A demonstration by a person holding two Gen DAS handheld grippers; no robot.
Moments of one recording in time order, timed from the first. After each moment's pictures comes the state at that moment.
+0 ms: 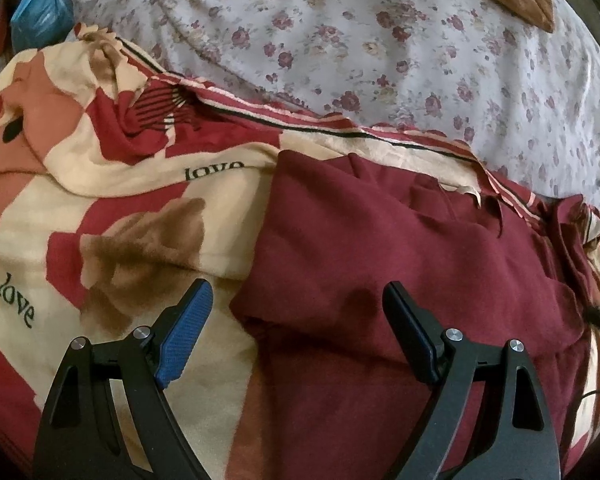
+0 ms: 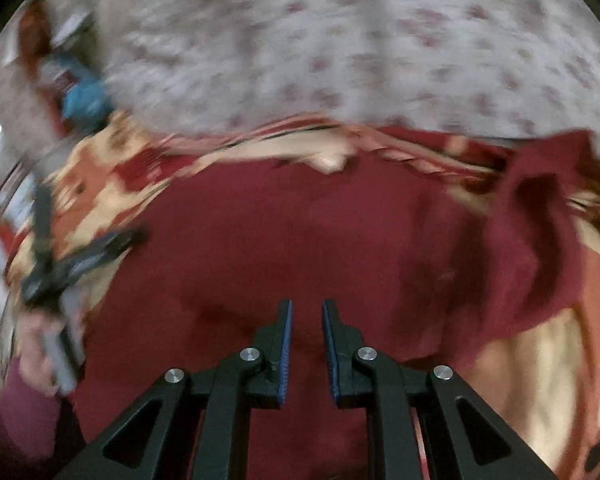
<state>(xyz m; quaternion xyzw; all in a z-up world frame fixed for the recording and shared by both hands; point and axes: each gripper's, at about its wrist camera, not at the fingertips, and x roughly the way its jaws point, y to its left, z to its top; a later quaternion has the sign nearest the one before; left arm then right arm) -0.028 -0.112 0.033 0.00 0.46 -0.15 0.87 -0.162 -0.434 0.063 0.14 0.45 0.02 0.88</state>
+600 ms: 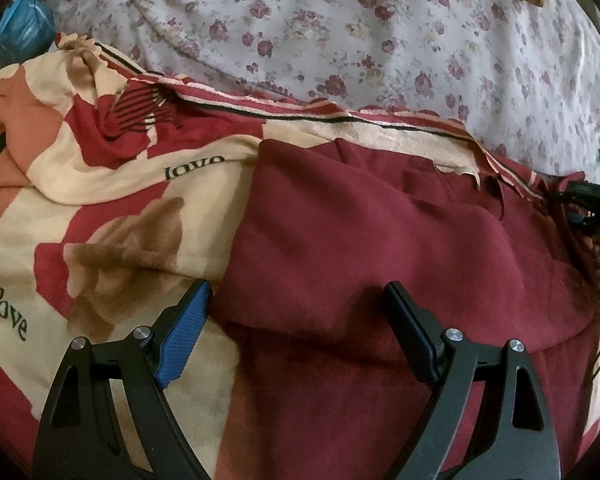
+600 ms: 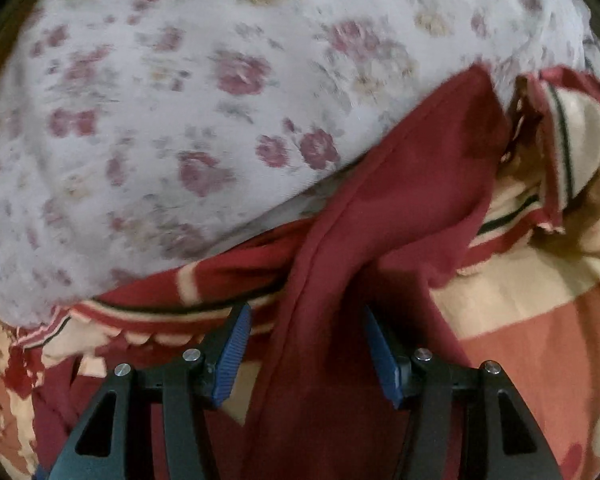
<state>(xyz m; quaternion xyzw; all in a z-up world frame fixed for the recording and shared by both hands) -0.024 -0.127 0.025 0.03 0.47 -0.16 0.87 -0.035 -0.632 0.006 0.28 0.46 -0.21 0.82</state>
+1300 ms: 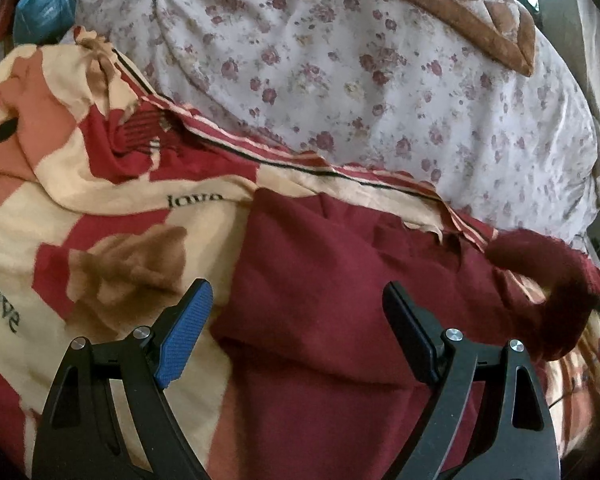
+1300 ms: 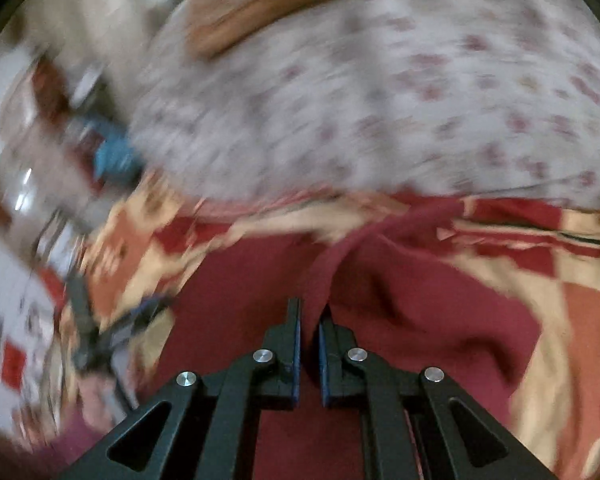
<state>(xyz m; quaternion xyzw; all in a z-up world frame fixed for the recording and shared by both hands) -0.030 -0.106 0.052 -0.07 0.43 -0.20 0.88 -0.142 -0.451 0.096 0.19 0.41 0.12 0.89</state>
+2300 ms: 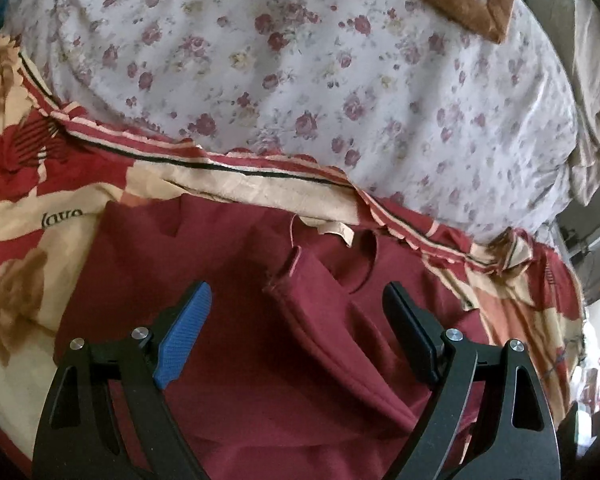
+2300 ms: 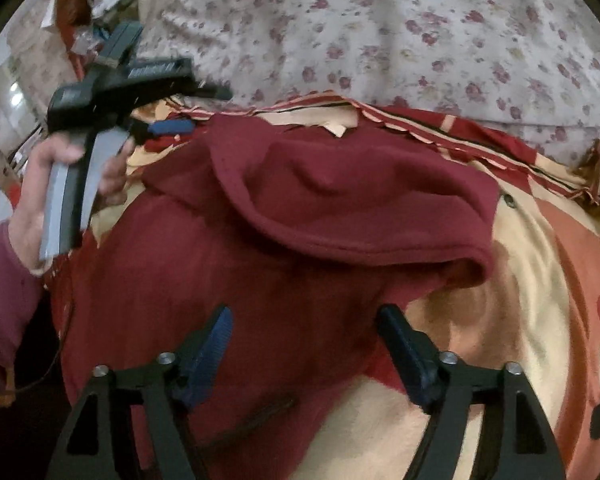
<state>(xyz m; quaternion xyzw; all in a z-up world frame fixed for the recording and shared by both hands) -0.004 -0.220 0.081 -0.06 0.49 -0.25 0.83 -0.244 -0.419 0.046 0.09 0.44 0.09 0.89</state>
